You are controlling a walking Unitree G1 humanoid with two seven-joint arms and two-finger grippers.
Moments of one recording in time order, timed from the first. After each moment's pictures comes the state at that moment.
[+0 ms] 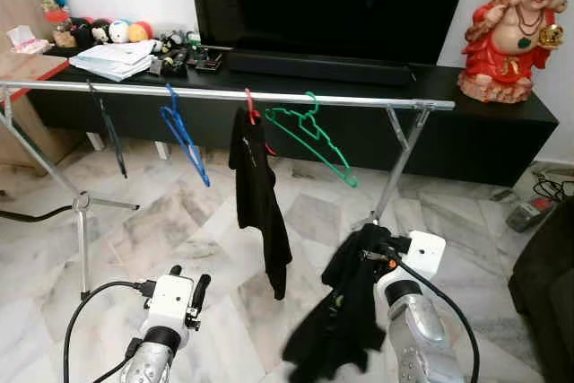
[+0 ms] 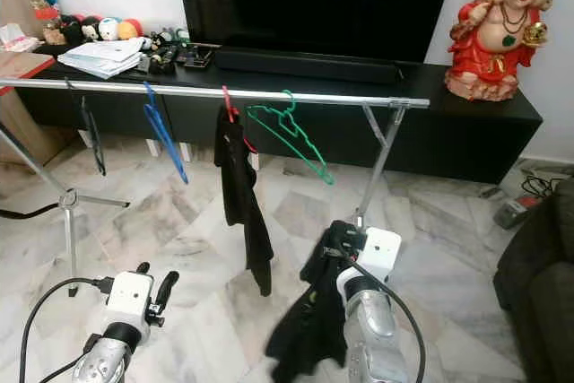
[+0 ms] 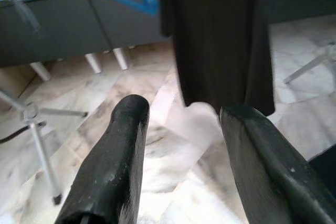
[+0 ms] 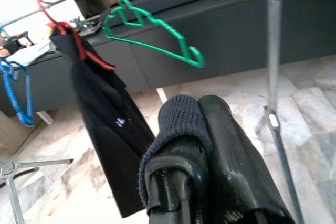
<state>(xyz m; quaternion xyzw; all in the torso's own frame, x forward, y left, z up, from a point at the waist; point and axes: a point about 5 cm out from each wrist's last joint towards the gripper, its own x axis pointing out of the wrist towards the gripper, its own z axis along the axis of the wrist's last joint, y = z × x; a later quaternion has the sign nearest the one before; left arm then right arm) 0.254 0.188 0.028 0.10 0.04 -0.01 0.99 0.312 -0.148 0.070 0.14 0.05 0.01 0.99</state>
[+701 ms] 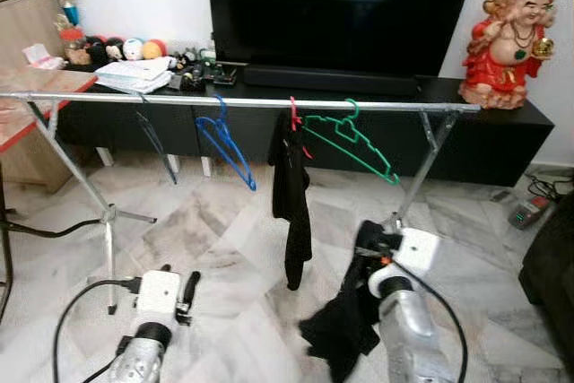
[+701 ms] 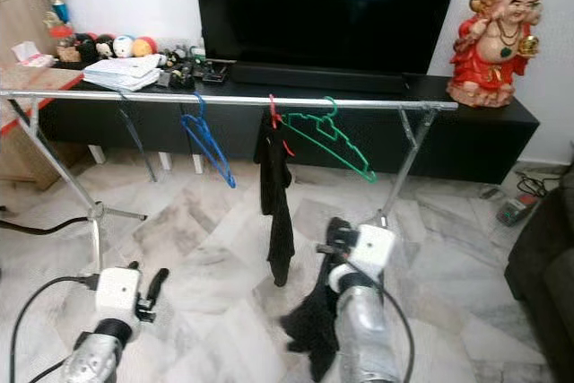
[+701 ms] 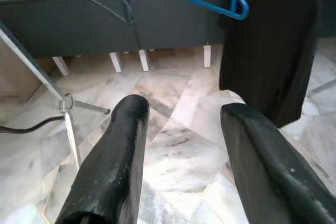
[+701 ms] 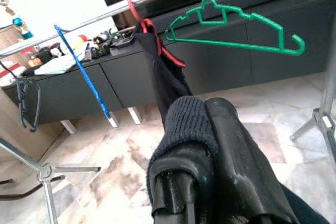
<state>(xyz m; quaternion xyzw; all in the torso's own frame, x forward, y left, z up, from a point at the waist) 0.261 0.198 0.039 0.05 0.04 0.02 1.00 0.321 -0.135 0.076 0.13 0.03 0.02 0.99</state>
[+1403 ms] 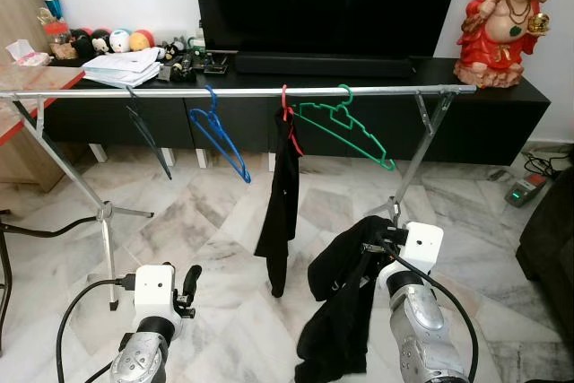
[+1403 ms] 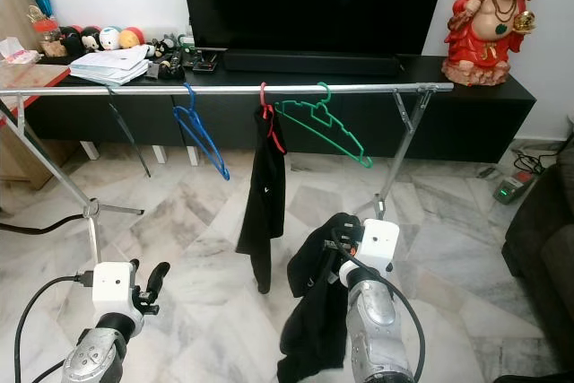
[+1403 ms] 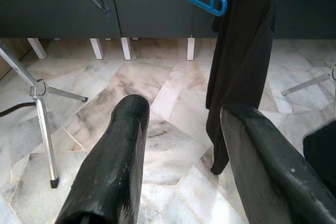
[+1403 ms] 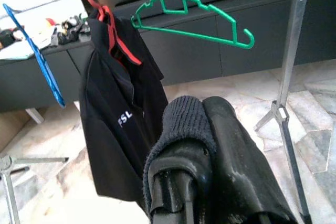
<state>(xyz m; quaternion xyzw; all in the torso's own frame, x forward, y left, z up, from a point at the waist) 0.264 0.196 0.042 0.00 0.05 0.03 1.00 0.323 -0.151 0.072 0.08 0.04 0.02 1.00</state>
